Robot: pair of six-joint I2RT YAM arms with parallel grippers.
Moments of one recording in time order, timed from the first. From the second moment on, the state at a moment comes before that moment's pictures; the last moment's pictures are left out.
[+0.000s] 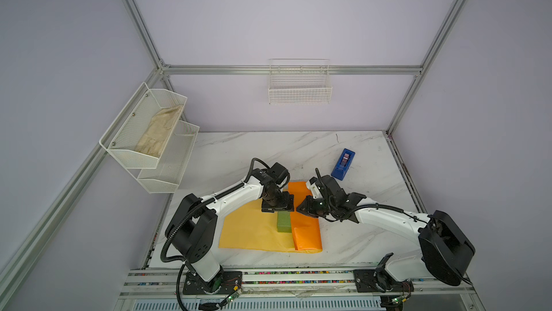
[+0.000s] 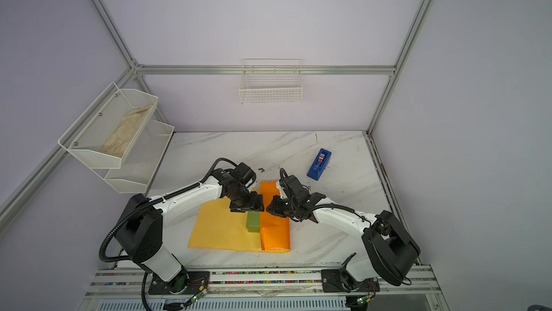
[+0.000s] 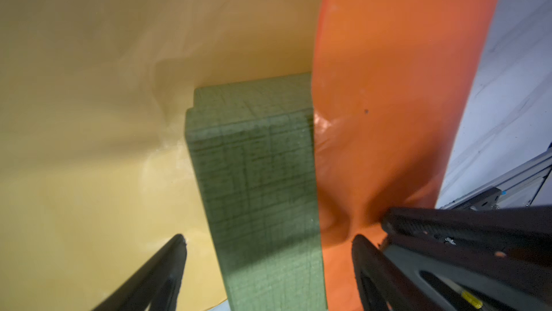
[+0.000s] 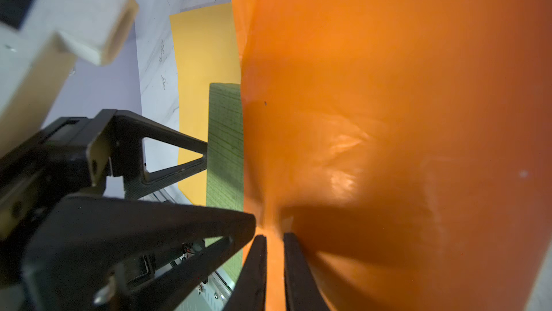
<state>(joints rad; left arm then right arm) -0.67 1.67 1.20 -0.86 0.26 -0.59 0.75 1.42 0.79 -0.19 -0.39 0.88</state>
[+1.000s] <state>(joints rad) -0.65 1.63 1.10 -0.70 0.38 -0.63 0.51 1.36 0.55 -0.03 -0.63 0.88</state>
